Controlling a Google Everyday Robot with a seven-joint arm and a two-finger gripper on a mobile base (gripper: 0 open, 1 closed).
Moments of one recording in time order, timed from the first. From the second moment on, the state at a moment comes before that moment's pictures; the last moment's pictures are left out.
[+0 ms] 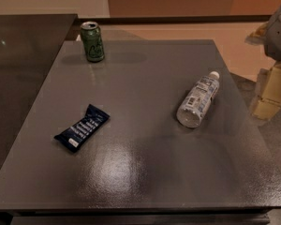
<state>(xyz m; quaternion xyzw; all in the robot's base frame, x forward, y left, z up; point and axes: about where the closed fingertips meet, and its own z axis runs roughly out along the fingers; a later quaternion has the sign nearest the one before) 0.438 -0.217 0.976 -0.60 0.78 -0.03 0.16</state>
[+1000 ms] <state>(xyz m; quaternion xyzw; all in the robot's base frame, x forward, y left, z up) 0.458 -0.200 0.971 -0.66 0.74 -0.02 0.16</state>
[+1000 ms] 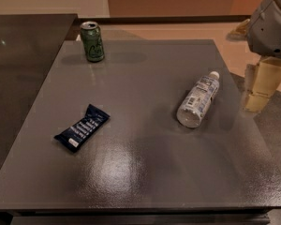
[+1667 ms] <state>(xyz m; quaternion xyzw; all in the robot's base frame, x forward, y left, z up) 0.497 -0.168 0.936 -0.79 0.59 -0.04 0.15</state>
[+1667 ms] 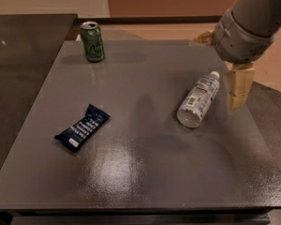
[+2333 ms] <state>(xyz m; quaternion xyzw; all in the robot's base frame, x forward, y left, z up) 0.531 -0.150 0.901 -0.90 0.41 -0.02 0.10</state>
